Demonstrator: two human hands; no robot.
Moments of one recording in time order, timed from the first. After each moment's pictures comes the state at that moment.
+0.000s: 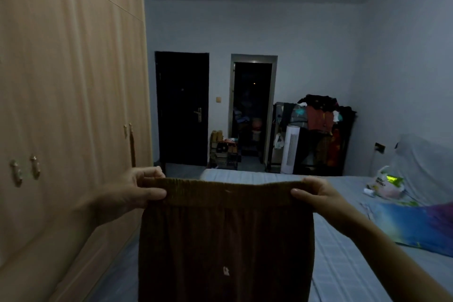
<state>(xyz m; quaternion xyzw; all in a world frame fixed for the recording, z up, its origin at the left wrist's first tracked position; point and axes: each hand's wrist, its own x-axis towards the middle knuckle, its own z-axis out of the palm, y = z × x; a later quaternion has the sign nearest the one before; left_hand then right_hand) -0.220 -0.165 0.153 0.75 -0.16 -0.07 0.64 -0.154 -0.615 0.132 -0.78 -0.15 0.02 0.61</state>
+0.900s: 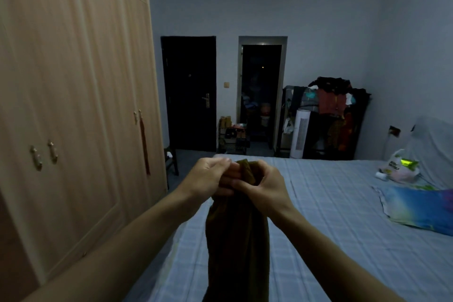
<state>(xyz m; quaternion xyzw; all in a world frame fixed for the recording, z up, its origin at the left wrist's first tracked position) -0.240 -0.312 0.152 0.76 -0.09 0.04 0.64 -0.197 -0.472 0.113 -0.76 -0.23 -0.12 0.59</state>
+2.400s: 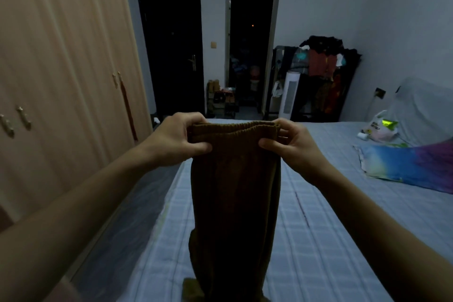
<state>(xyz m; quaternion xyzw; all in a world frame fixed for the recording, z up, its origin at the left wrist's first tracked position) -0.236 -0.285 0.155 0.89 -0.20 0.11 0.39 -0.189 -0.558 0.111 -0.72 -0.28 -0.04 0.64</state>
